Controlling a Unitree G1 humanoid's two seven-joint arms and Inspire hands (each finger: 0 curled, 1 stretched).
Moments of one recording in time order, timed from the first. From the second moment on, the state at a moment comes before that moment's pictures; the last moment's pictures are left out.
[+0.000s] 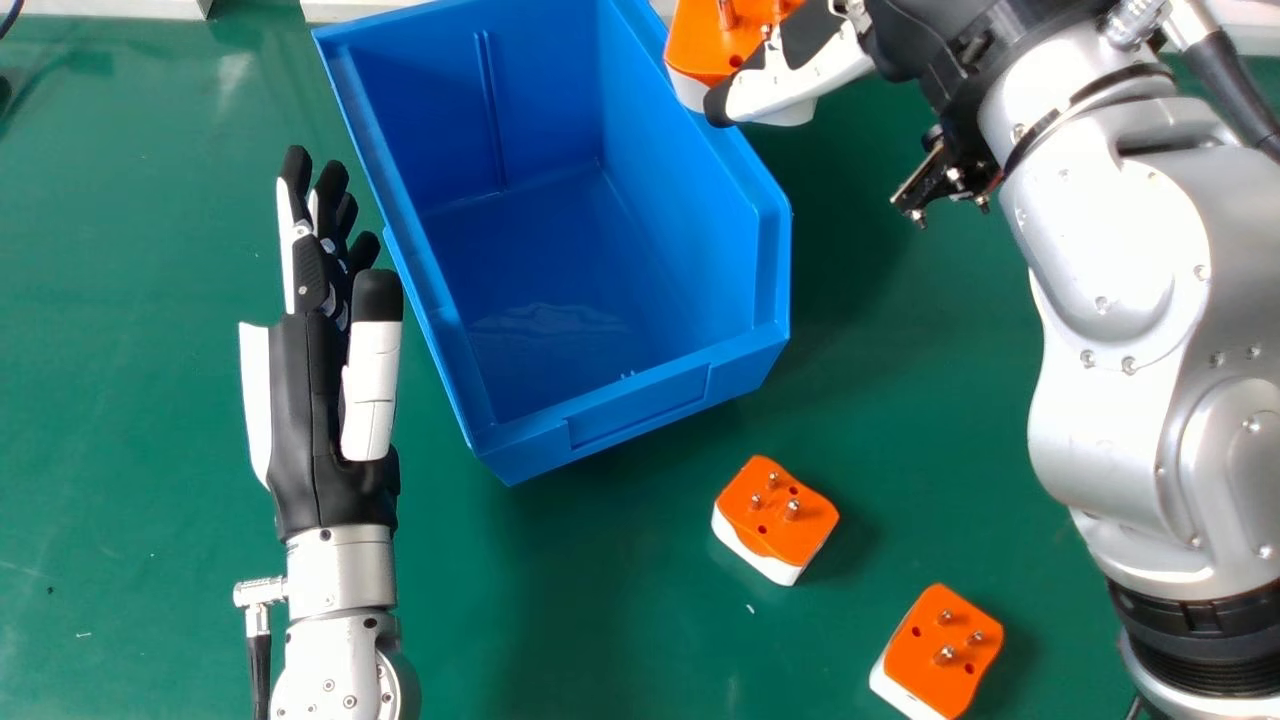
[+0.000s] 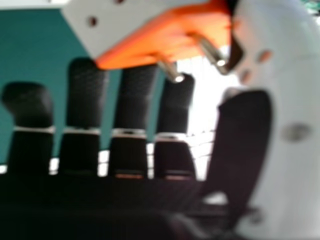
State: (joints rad) left arm -0.14 0.02 0.14 0.65 -0.03 -0.89 0.05; right arm -0.66 -0.25 0.27 -0.43 -1.11 0.40 0.60
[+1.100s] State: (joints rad) left arm -0.14 0.02 0.14 0.65 -0.03 -0.90 0.04; right arm -0.66 -0.25 0.27 -0.42 -1.11 0.40 0.60
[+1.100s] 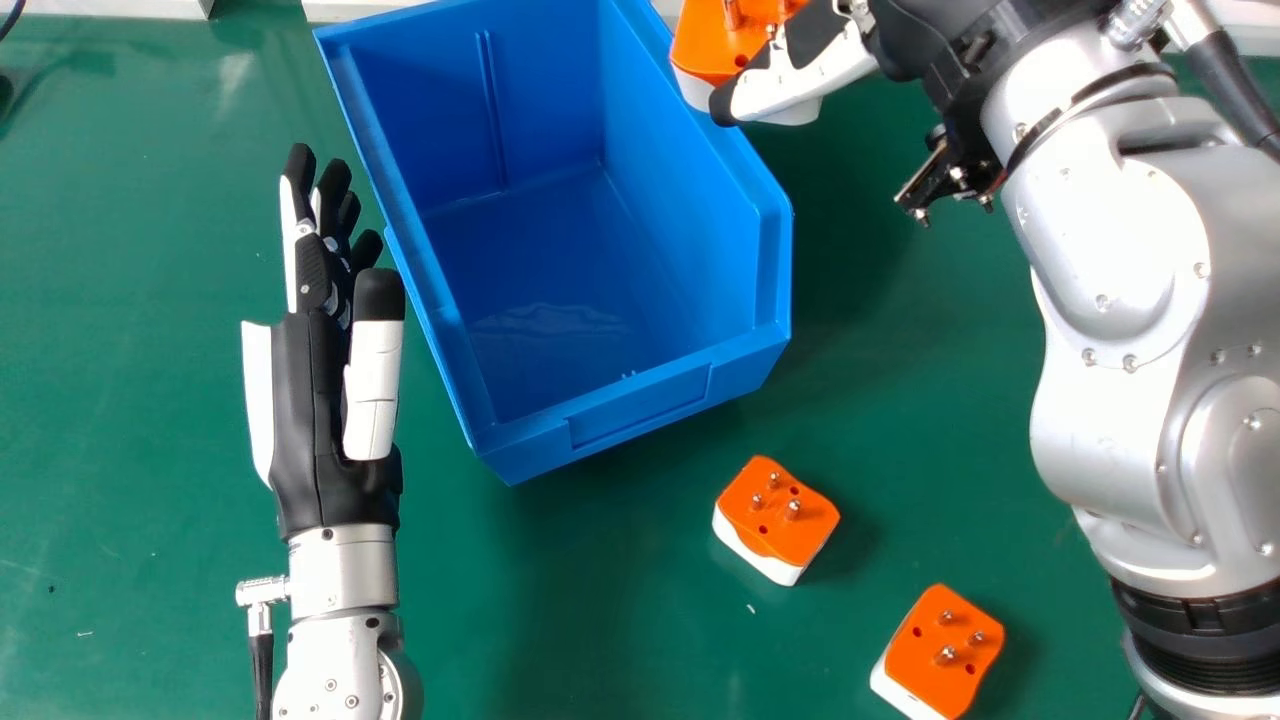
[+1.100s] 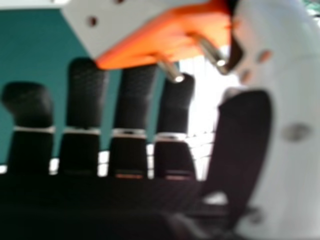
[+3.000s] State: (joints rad) left arm -0.14 0.02 0.14 0.67 -0.03 -0.91 0.03; right arm -0.66 -0.25 0.27 -0.42 -1.11 0.40 0.59
